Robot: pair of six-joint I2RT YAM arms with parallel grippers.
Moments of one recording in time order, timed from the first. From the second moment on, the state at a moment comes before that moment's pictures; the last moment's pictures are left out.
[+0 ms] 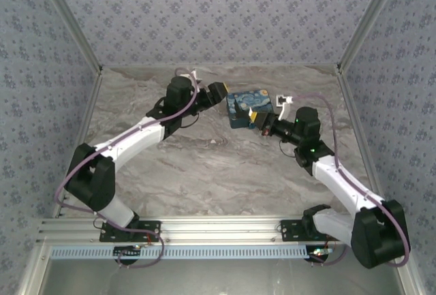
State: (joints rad) left arm -0.59 1.59 1.17 0.07 0.23 -0.91; right arm 0.31 1.07 0.62 0.22 -0.54 0.61
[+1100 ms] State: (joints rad) left arm -0.59 2.03 1.42 -0.26 0.30 -0.80; right arm 0.31 0.93 0.57 -0.06 -0.42 0.50
